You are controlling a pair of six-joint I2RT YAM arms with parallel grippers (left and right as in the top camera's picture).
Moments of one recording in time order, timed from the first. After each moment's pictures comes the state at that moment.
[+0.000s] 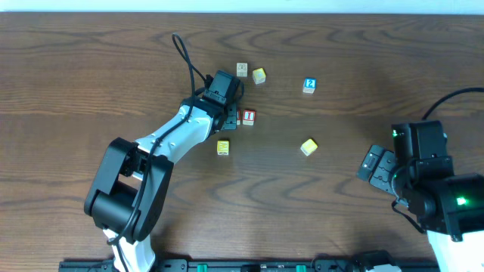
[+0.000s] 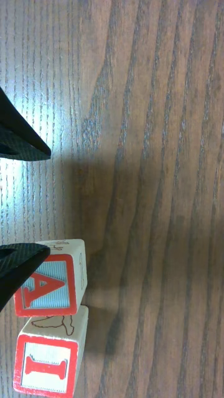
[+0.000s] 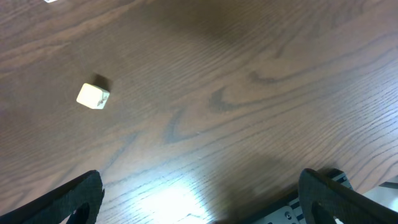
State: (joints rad) left arm -0.47 1.92 1.22 -0.44 -0.11 -0.43; right arm 0.15 1.00 1.23 -1.42 0.29 0.59
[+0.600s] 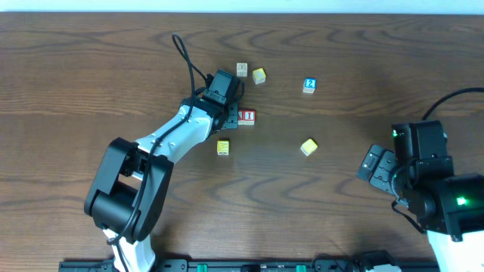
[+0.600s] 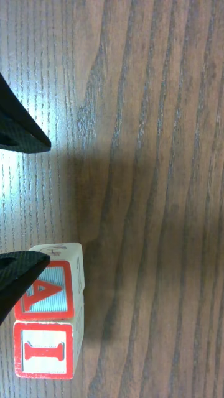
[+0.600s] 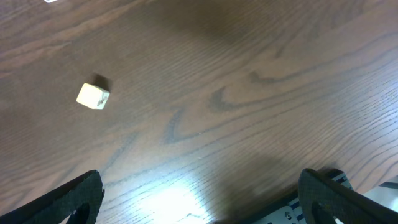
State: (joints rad) left arm -0.47 1.92 1.22 -0.42 -0.09 -0.44; right arm 0.15 1.00 1.23 -1.42 0.29 0.59
